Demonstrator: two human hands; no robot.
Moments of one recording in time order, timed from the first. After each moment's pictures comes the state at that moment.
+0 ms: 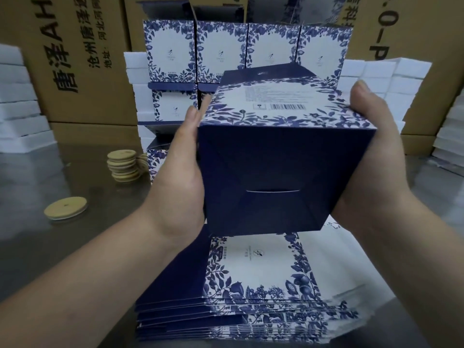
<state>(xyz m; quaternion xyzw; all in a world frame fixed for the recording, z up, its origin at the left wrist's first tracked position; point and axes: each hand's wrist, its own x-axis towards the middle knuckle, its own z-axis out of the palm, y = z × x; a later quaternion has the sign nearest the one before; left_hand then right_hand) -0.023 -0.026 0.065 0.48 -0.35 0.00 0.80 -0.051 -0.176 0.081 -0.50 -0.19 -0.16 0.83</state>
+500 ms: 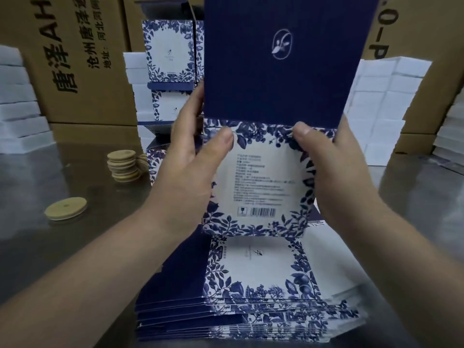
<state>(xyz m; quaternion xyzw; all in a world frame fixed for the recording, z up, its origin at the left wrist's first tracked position) -0.005 -0.019 0.057 0.58 -0.40 0.15 0.70 -0.029 -0.181 0.066 -0.70 -0.19 -0.35 0.59</state>
